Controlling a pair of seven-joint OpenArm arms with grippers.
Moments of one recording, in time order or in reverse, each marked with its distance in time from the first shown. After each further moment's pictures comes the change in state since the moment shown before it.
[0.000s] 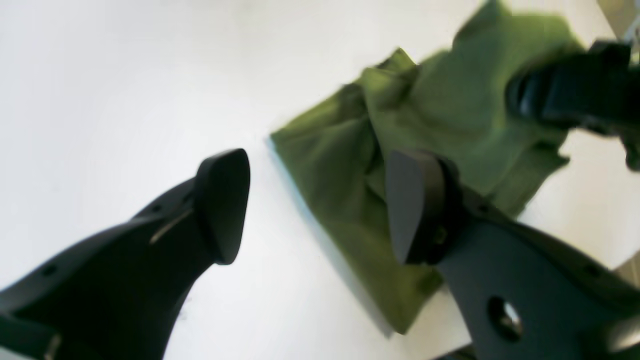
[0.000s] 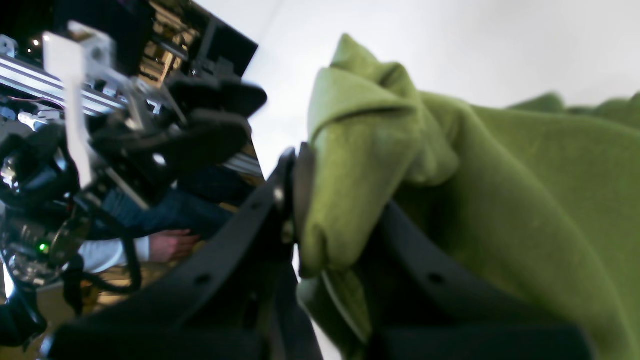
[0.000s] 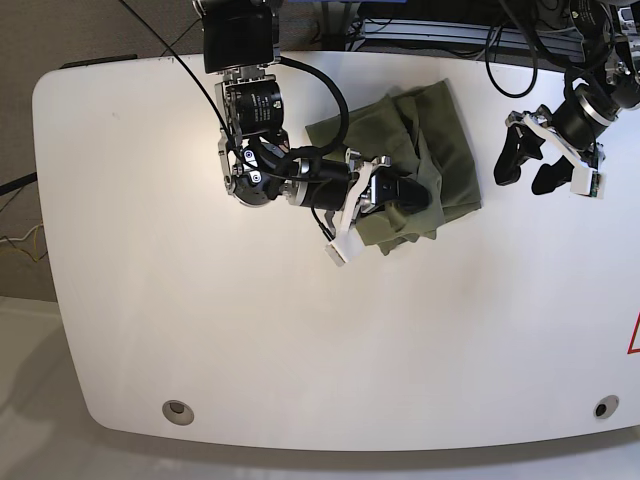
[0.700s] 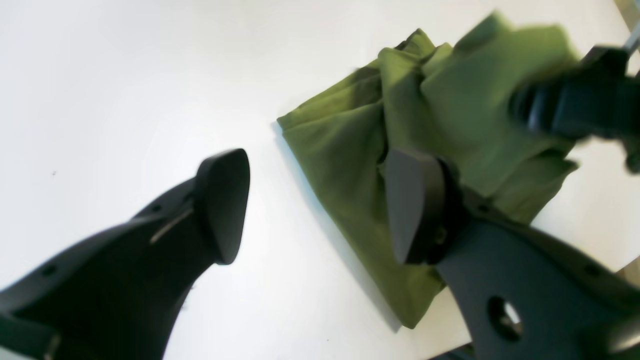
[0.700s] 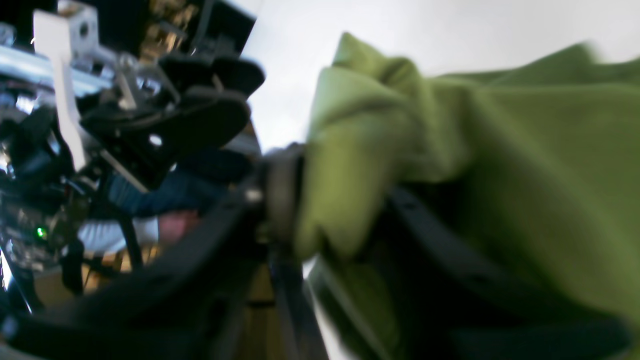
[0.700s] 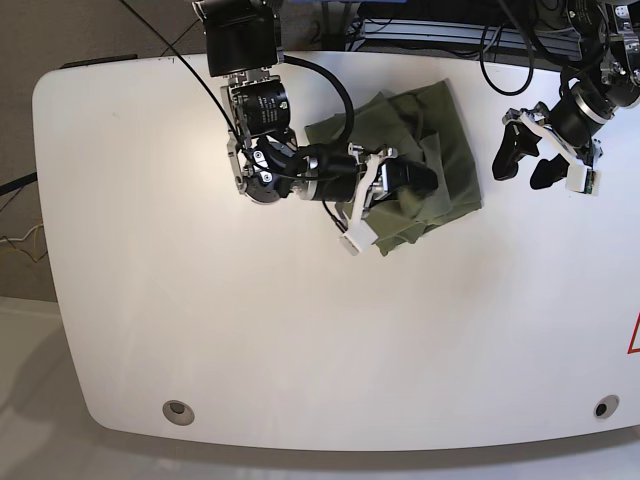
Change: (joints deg) left arm 0.1 0.5 0.9 -1.0 2.4 -0.1 -0.4; right arm 0.5 0.0 -2.8 -4.5 -0.2 1.1 -1.1
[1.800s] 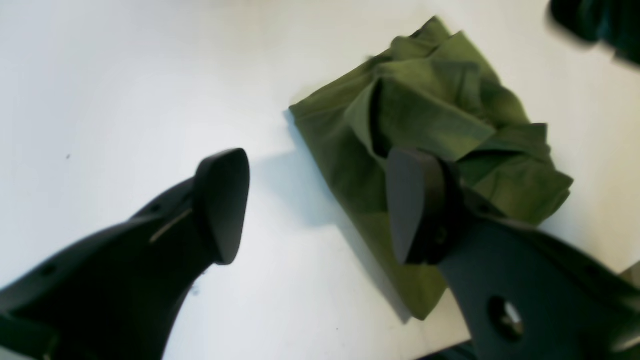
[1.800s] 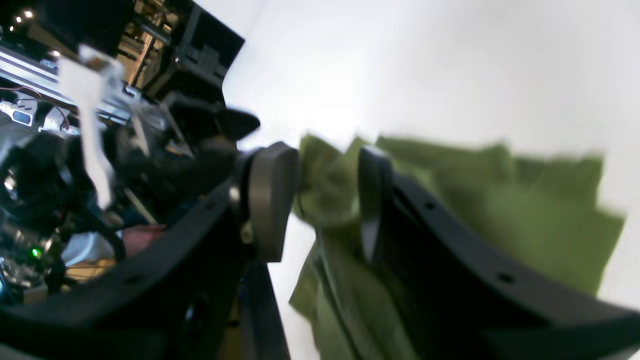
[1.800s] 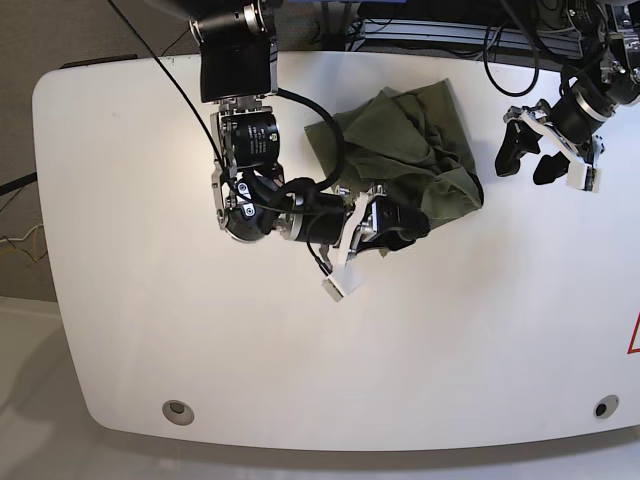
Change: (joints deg) left arm 0.3 0.3 -0.2 -0.5 1.2 0.4 0.5; right arm 6.8 0.0 4.6 2.4 -1.0 0.0 -1.8
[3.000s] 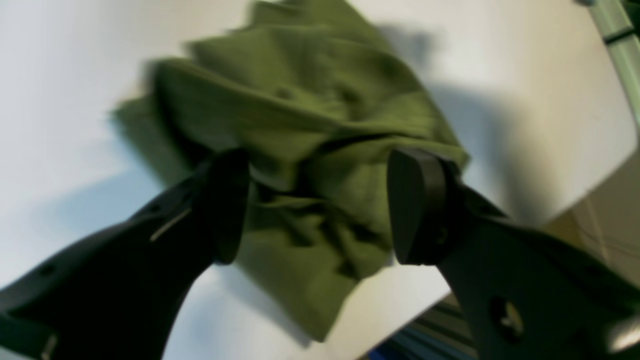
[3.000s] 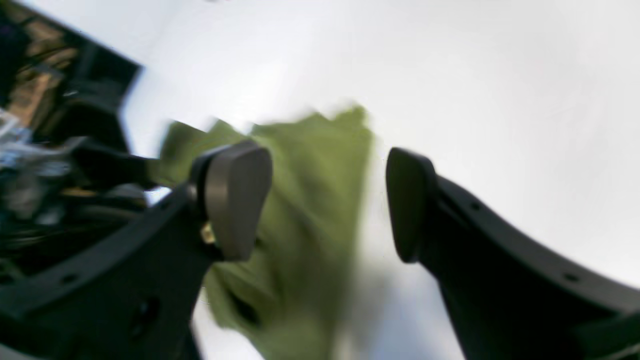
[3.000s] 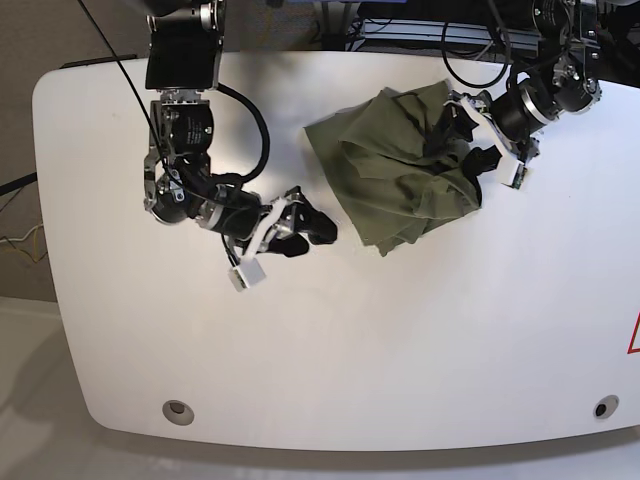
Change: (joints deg) left arm -2.5 0.8 16.3 0.9 1.1 0.8 0.1; right arm -4.2 12.2 8.8 1.5 -5.7 1.4 6.6
